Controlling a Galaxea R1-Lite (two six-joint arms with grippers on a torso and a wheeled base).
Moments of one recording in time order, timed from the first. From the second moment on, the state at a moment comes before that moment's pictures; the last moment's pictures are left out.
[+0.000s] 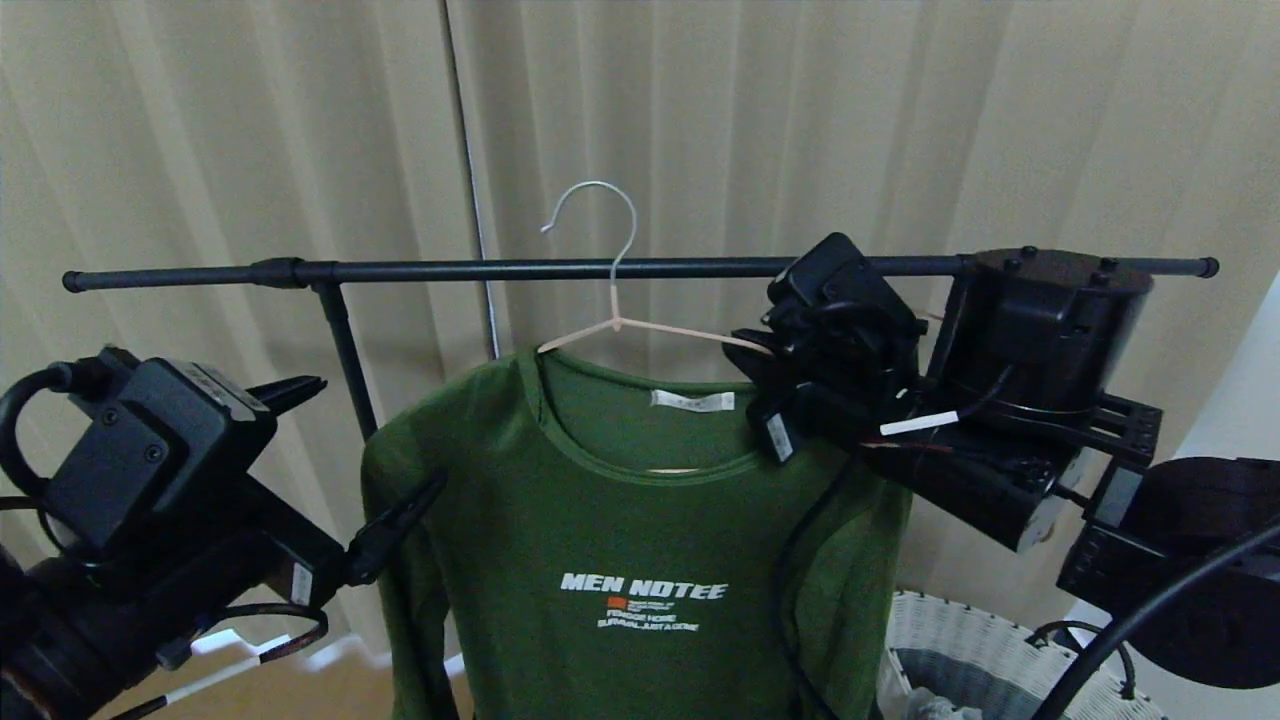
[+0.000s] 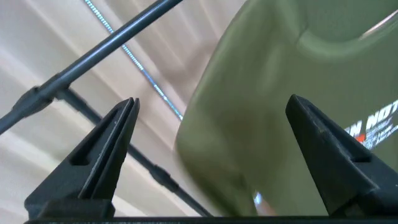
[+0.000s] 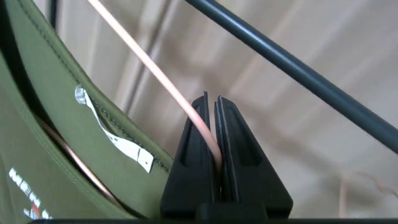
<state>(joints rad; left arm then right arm) -0.51 1.23 -0.35 -0.82 0.15 0.50 0.71 1.74 -0.90 -0.77 -0.18 -0.36</state>
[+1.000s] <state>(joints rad) -0.25 1.25 -0.26 -0.81 -0.12 0.42 0.68 1.52 -0.80 -0.79 -0.10 -0.36</state>
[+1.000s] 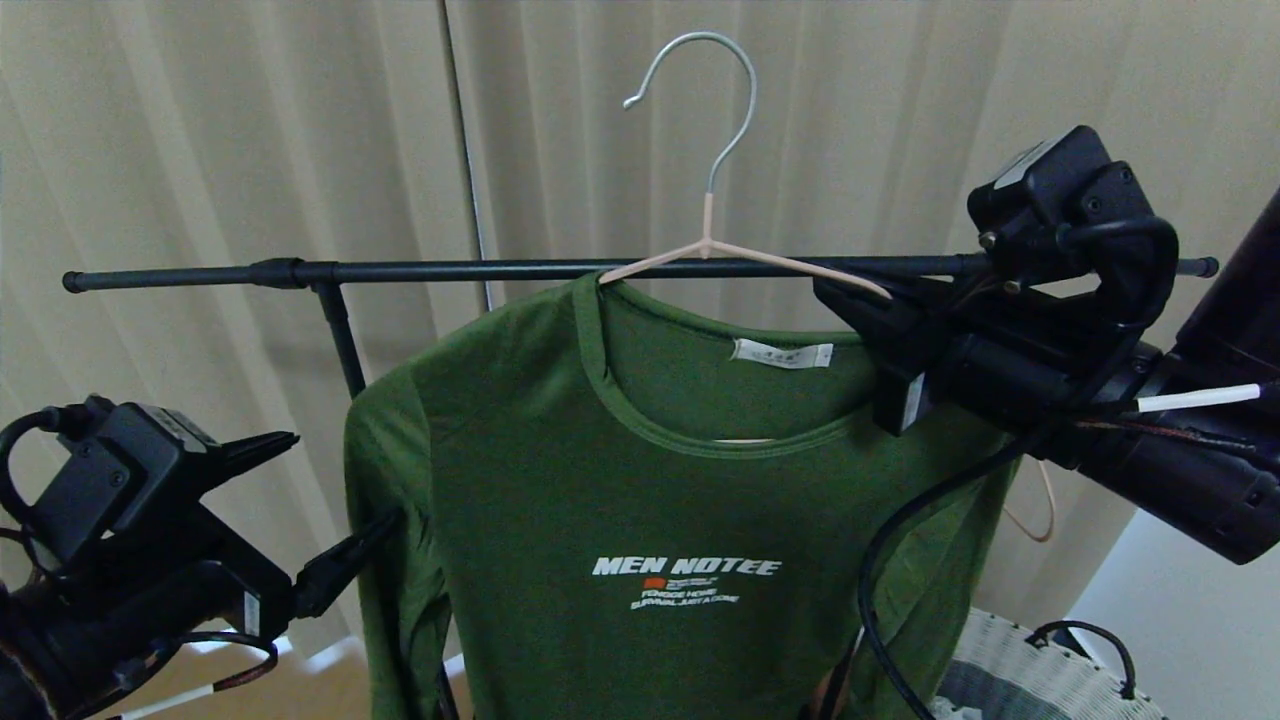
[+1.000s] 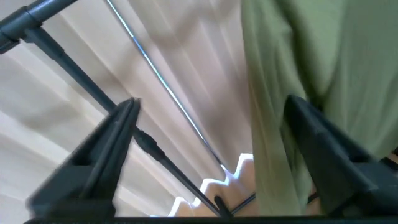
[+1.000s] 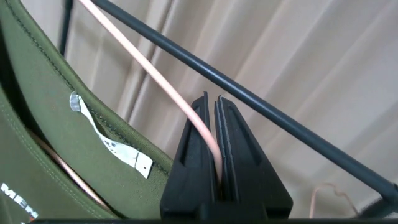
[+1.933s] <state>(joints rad) -0.11 1.19 -0.21 -0.81 -0.12 0.43 0.57 1.51 -0.79 -0.78 -0.11 -0.36</state>
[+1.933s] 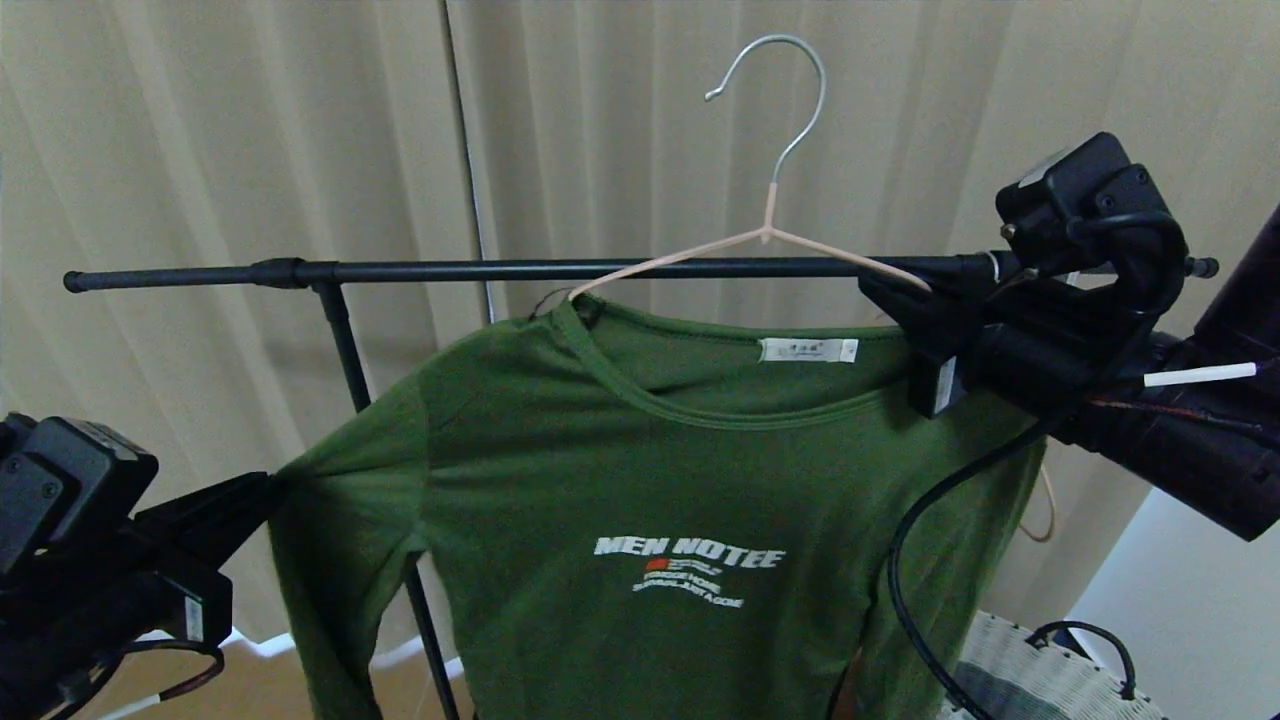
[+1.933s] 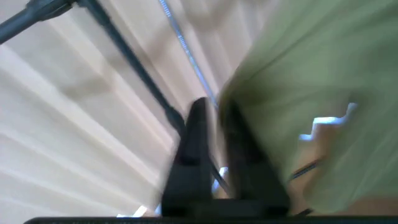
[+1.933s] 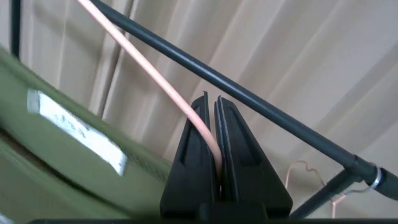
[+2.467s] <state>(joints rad) -0.10 1.11 -0.26 -0.69 -0.12 0.37 0.55 1.51 -0.77 -0.69 -0.18 -0.36</state>
